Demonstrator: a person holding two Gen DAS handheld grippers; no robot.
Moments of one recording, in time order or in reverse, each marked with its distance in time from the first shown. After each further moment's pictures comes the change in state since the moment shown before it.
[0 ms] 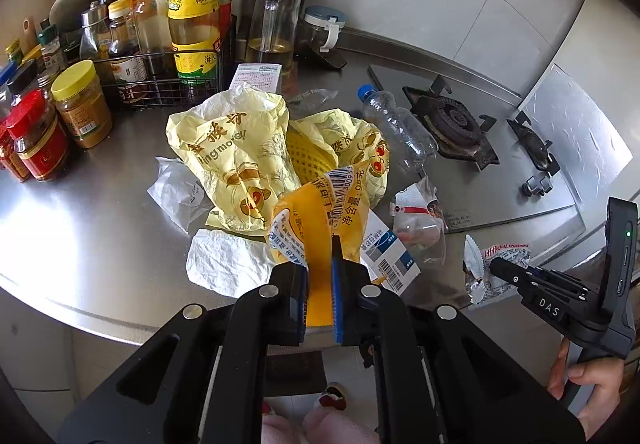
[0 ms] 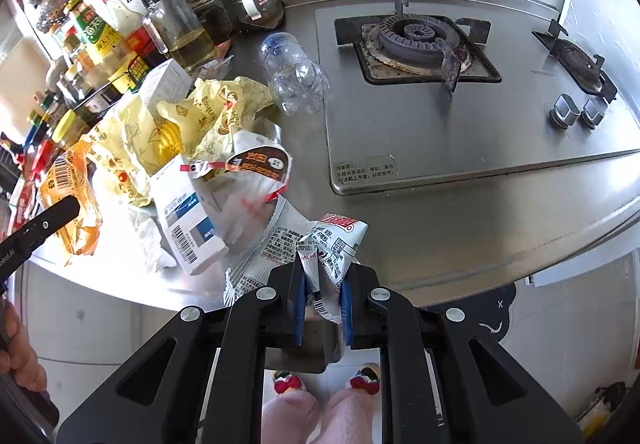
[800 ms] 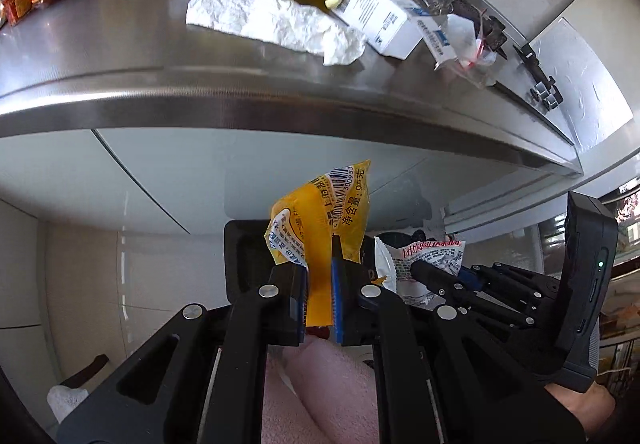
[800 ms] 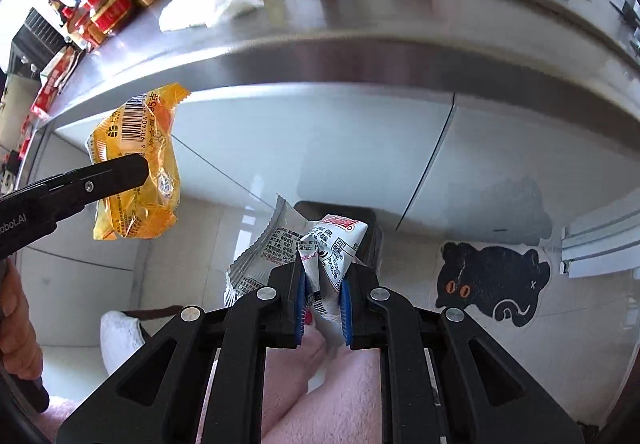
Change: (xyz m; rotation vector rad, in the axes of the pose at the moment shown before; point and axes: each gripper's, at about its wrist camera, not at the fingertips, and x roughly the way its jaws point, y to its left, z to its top) left arm 0.050 0.030 -0.170 -0.089 0.244 -0.058; right arm 0.093 0.051 -0.164 -0.197 0.202 0.130
